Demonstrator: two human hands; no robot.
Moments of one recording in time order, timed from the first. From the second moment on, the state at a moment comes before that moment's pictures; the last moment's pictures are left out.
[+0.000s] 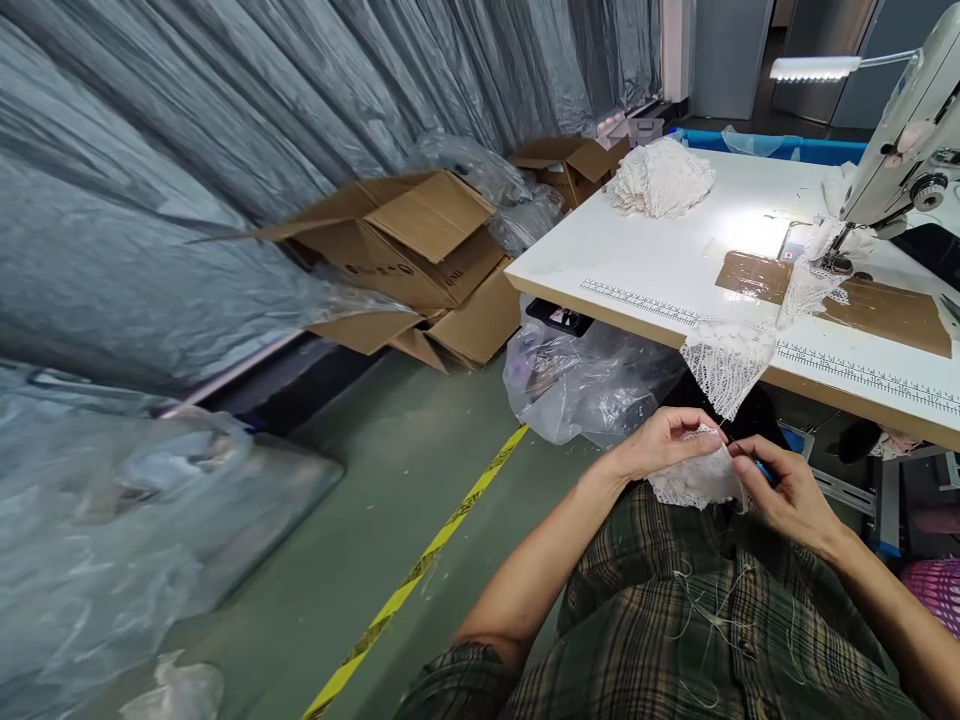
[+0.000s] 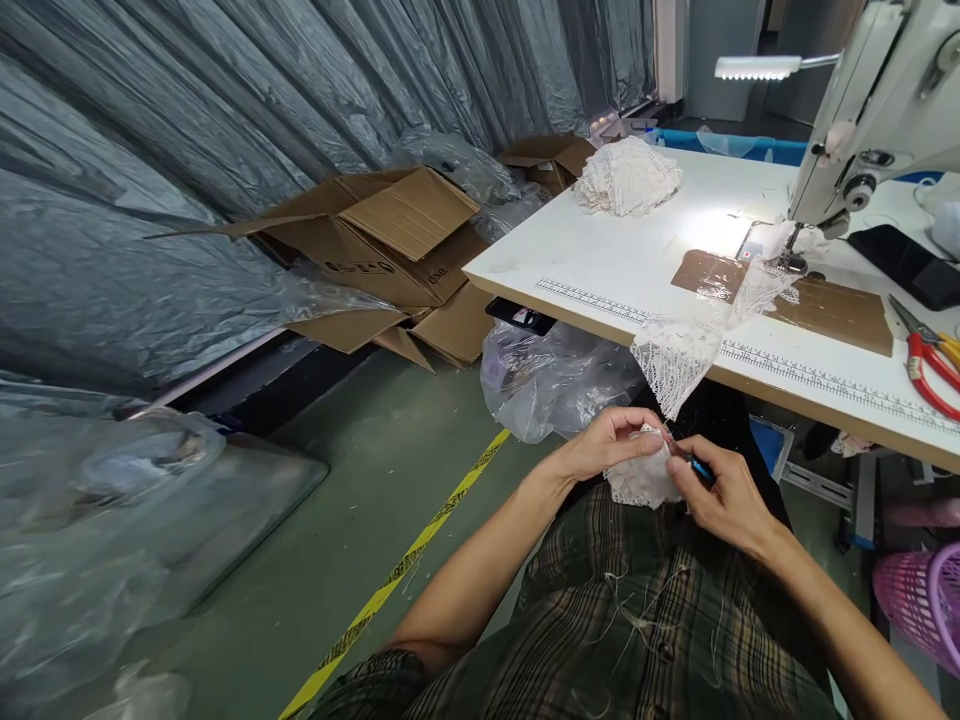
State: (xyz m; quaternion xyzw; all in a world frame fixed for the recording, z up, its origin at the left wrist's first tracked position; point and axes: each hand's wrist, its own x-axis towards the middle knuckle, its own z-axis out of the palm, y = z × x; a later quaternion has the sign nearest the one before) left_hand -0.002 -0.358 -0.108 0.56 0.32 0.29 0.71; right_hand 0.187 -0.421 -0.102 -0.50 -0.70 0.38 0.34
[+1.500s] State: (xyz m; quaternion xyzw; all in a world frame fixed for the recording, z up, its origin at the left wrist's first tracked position) left_hand -0.024 -0.351 -0.157 0.73 0.48 0.28 0.40; right_hand 0.186 -0.397 -0.115 -0.62 -0.55 0.30 0.47
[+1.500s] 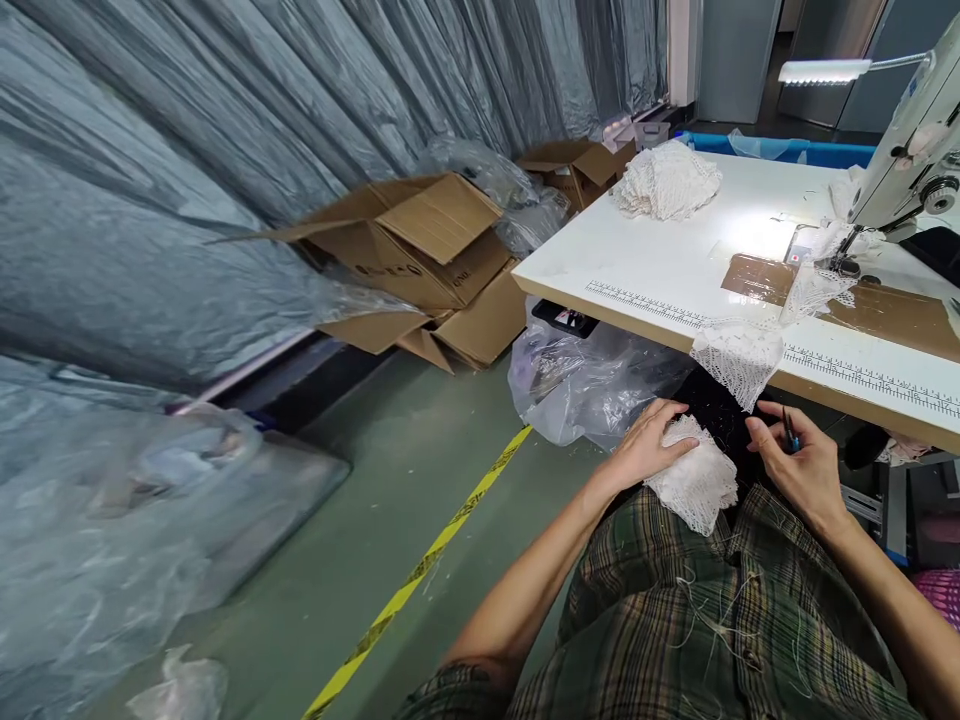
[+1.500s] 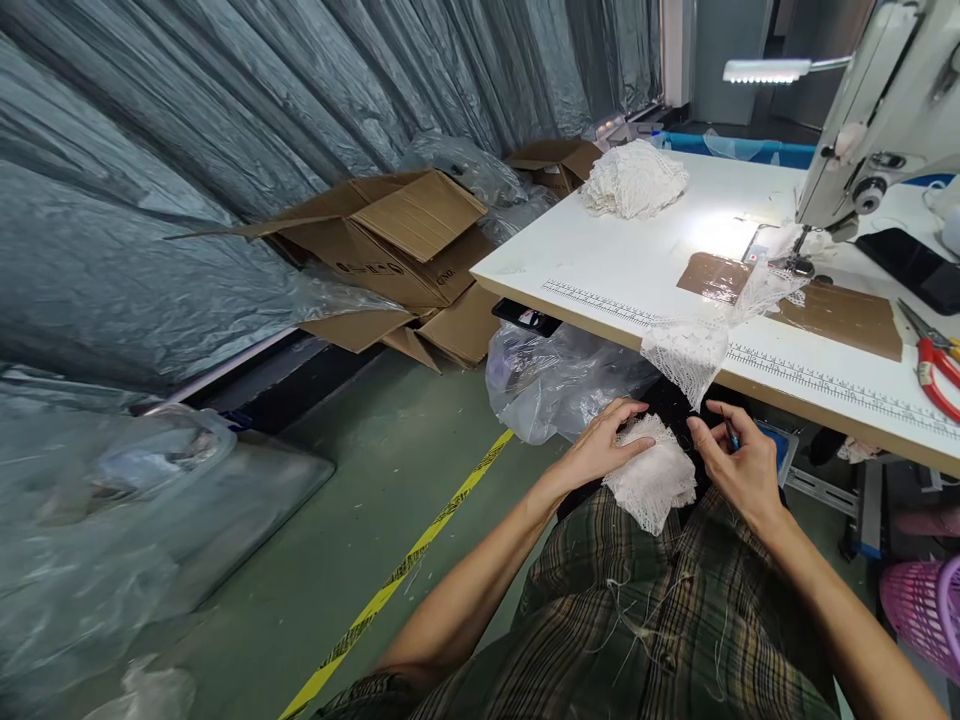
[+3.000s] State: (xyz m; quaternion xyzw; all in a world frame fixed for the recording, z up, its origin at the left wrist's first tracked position) left_hand -0.006 -0.349 -0.096 0.62 0.39 0.27 0.62; right_hand 0.170 -0.389 -0.101 -0.57 -0.56 0.38 0.47
